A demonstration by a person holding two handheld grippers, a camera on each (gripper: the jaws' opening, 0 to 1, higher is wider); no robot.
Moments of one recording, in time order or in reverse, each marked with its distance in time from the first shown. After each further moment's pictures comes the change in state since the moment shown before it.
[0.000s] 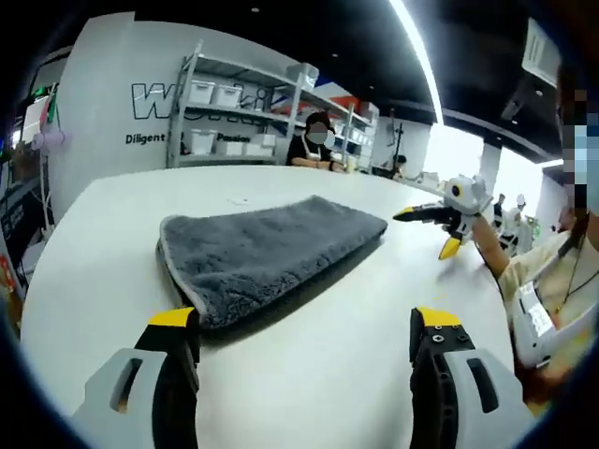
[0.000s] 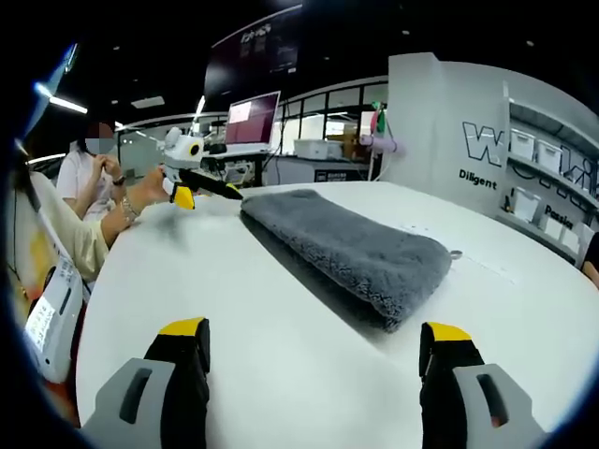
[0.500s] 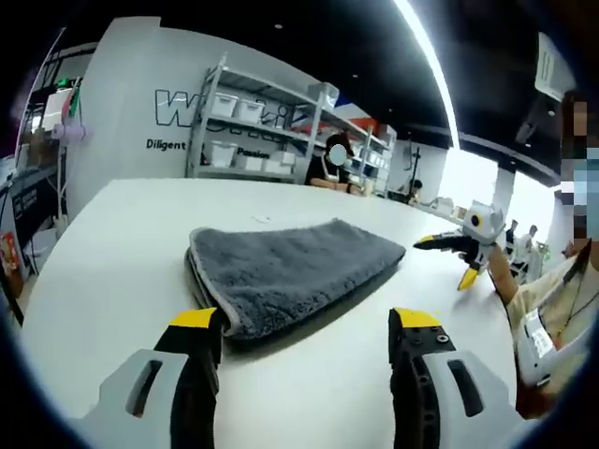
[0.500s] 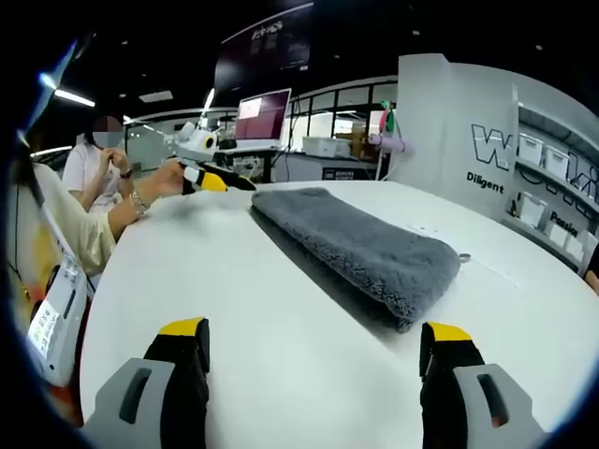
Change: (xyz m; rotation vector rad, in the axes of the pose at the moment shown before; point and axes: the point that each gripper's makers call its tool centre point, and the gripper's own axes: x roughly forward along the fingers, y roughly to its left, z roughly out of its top) left arm -0.013 0.033 0.018 -0.114 -0.115 0.060; right arm 0.000 0.011 -0.001 -0.032 0.021 0.023
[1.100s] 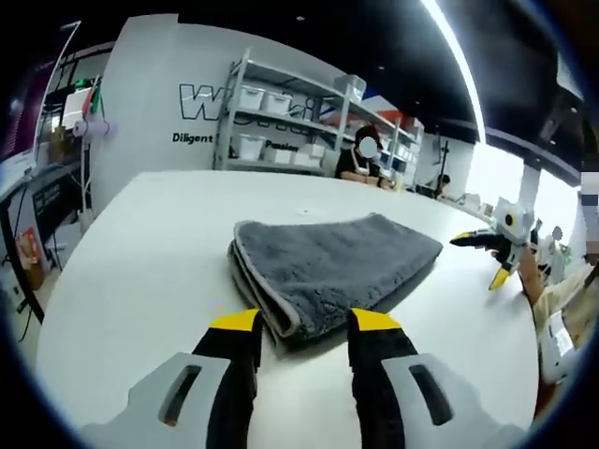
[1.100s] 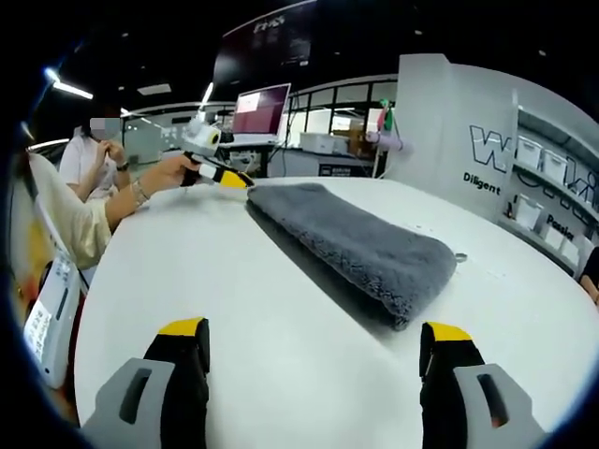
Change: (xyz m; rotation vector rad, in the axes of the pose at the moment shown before) left arm -0.004 0.039 0.006 0.009 -0.005 0.129; right arm 0.001 -0.001 -0.001 -0.018 0.012 -0.020
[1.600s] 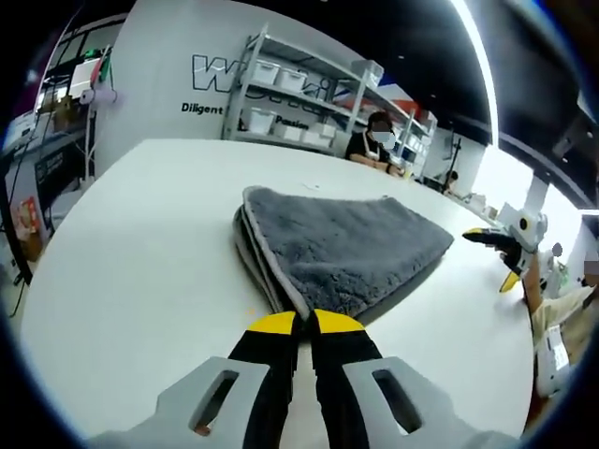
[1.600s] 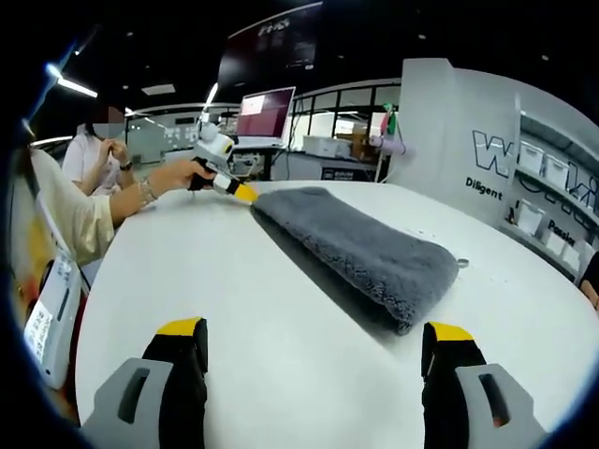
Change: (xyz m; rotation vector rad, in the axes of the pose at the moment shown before) left arm 0.021 0.009 -0.032 -0.091 0.134 0.023; right arm 0.000 0.004 0.003 -0.017 -0.014 0.007
